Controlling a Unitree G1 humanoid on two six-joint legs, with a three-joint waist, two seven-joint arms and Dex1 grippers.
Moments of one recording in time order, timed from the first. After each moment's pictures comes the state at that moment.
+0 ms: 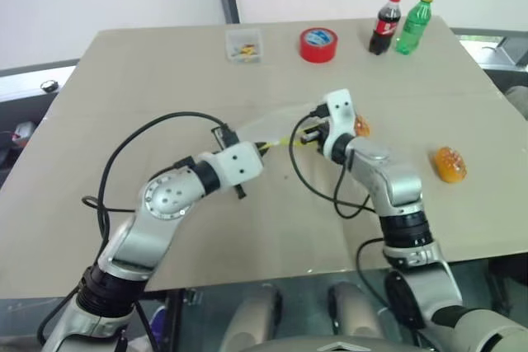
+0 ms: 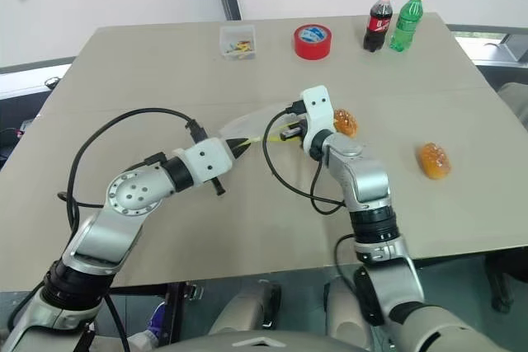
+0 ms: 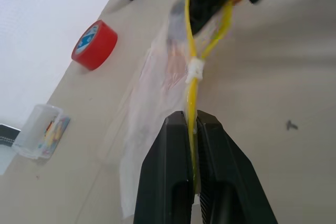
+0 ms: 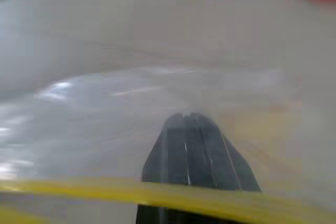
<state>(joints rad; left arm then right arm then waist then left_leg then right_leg) -0.25 0.70 -0.16 -0.40 0.11 0.22 -0.61 -0.65 -0.13 0.18 0.06 0.01 0.55 0.33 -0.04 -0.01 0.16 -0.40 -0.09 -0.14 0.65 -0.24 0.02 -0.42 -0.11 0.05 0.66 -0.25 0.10</state>
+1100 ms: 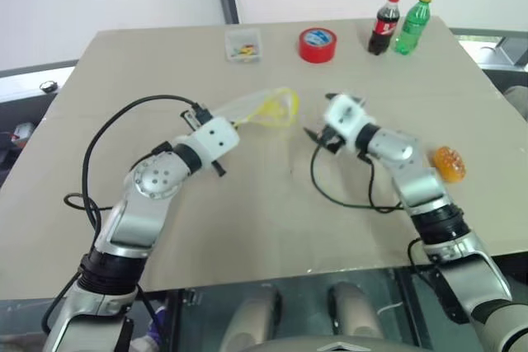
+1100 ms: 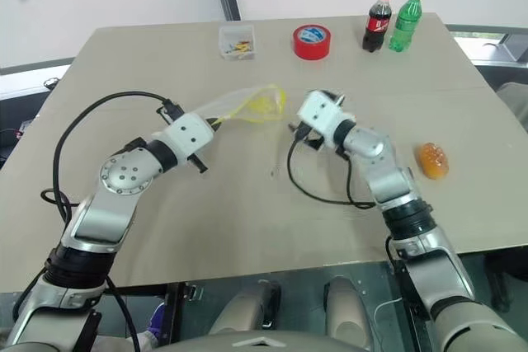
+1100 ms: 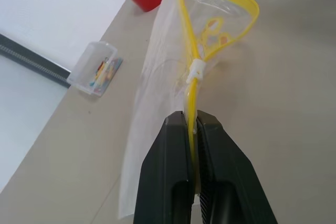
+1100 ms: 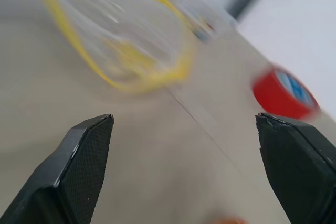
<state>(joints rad) -0.34 0.66 -0.08 -0.24 0.17 0.31 -0.53 -0.66 -0.34 0.17 0.14 -0.13 0.32 0.54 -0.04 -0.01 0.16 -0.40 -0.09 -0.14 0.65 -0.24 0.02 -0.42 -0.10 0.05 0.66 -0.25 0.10</state>
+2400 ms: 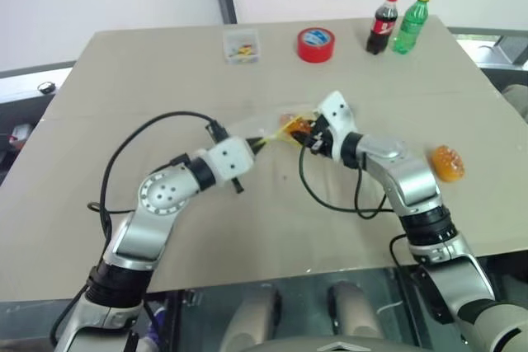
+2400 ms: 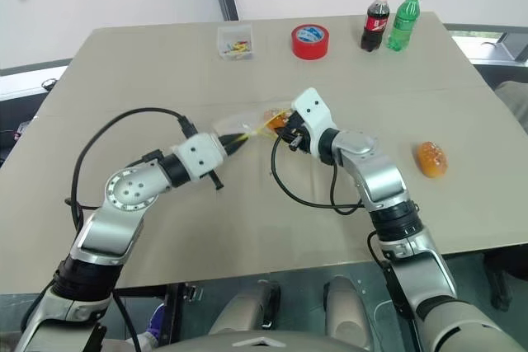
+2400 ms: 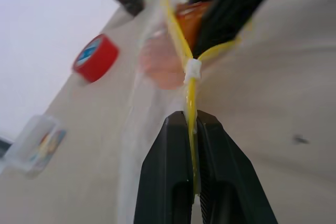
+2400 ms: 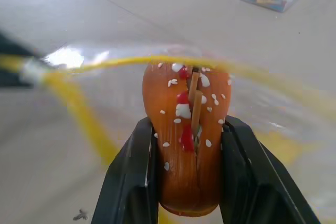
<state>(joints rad) -0.24 0.63 -0.11 -0.27 0.07 0.03 -0.69 -0.67 -0.19 0.21 0.04 0.16 0.63 0.60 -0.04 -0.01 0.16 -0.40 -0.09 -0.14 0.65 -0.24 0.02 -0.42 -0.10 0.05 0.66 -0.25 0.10</state>
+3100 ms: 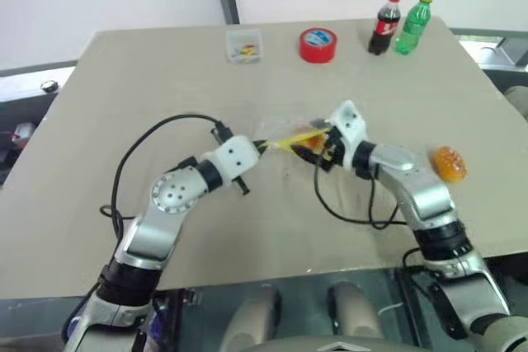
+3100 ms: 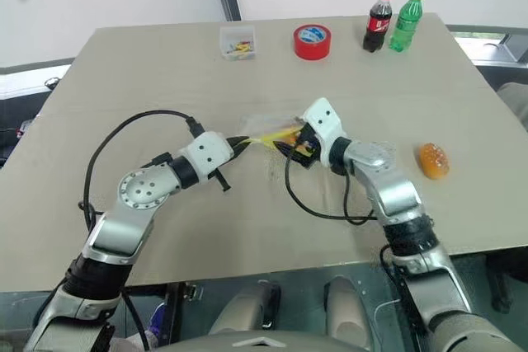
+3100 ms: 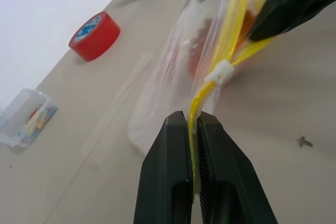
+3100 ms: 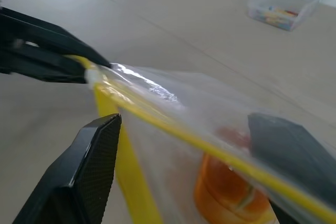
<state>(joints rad) -0.30 0.57 -0.14 -0.25 0.08 0.16 -0.61 -0.51 -0.33 0.18 -0.19 0.25 0.58 0.66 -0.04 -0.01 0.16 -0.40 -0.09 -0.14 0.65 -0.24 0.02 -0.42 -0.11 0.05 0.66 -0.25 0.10</state>
